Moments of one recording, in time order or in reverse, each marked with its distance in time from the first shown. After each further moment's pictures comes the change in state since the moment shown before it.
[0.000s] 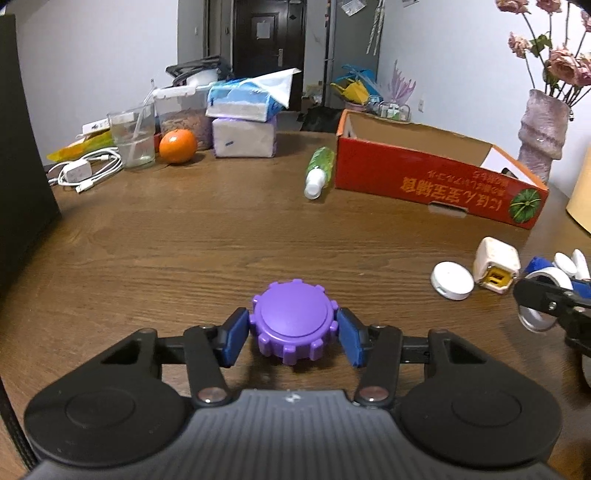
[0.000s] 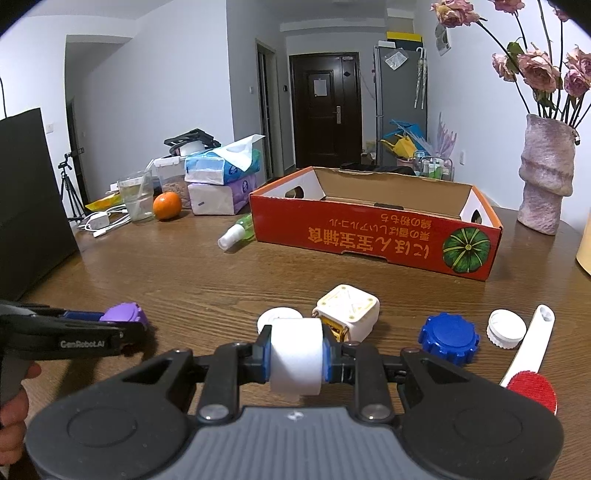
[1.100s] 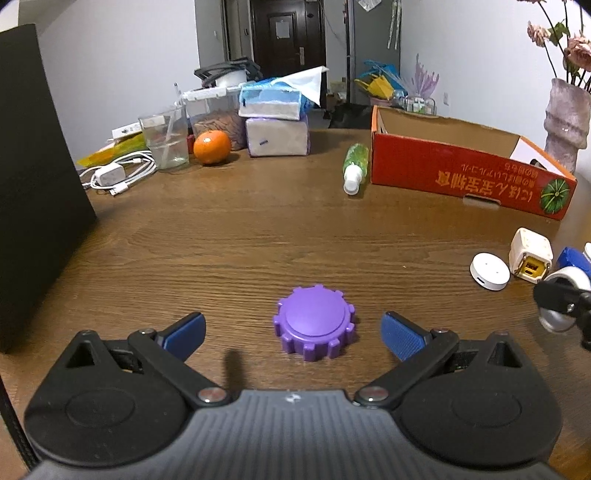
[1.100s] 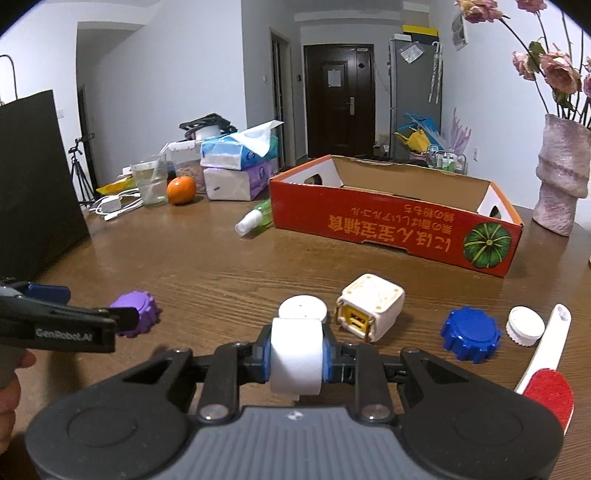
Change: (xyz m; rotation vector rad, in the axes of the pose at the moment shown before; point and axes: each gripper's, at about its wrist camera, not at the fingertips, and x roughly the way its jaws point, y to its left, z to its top) left arm -0.001 0.015 -0.003 0.021 0.017 0.108; right arm 0.006 0.012 -0.004 -0.029 0.031 0.023
